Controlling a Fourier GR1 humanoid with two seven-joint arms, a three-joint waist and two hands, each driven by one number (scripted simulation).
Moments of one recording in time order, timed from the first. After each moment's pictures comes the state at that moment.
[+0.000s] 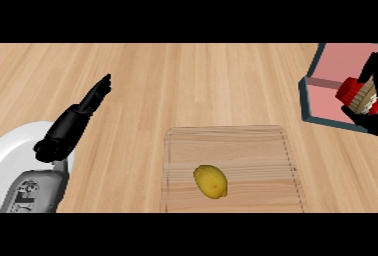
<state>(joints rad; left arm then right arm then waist) -0.23 0.23 0.01 -1.53 -0.15 -0.23 -0.08 -0.45 -0.56 -0.22 -1.69 0.40 0.42 -0.19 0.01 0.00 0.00</state>
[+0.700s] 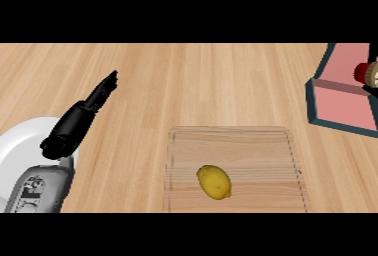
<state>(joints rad) -0.26 0.21 0.00 -1.53 -0.16 -0.24 -0.07 -0.73 -0.76 -0.09 -0.99 0.68 0.44 -0.44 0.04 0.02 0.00</state>
